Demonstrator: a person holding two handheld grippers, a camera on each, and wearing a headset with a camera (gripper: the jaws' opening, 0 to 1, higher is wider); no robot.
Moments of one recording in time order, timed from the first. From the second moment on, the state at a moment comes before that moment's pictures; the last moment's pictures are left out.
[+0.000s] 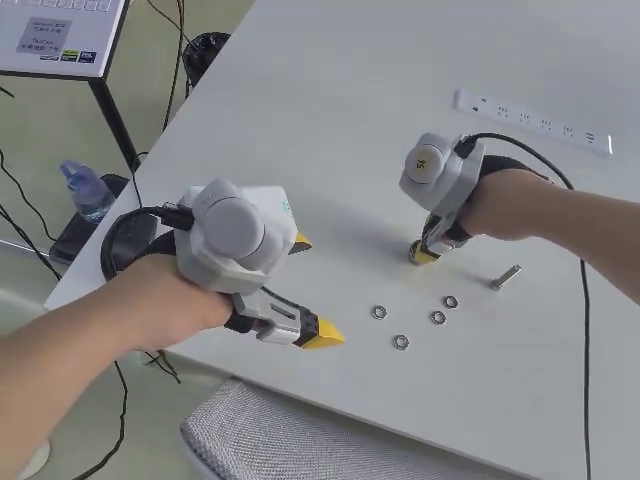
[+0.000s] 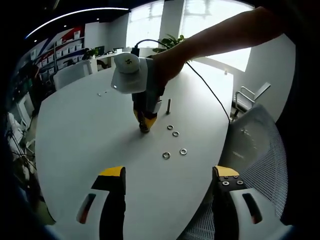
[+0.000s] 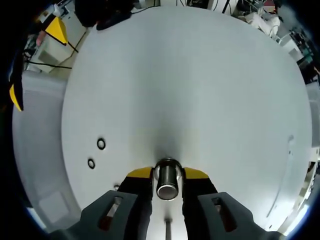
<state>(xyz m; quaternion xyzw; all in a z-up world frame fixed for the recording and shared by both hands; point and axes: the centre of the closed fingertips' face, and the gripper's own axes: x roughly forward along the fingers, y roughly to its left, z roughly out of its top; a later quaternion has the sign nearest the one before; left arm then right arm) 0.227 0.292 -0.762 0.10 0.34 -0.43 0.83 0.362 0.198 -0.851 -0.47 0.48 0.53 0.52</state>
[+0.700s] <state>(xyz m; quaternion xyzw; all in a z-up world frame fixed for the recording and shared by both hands) 0.229 0.291 -0.762 0.10 0.34 -0.43 0.83 0.366 0.194 -0.853 -0.47 0.47 0.53 0.52</state>
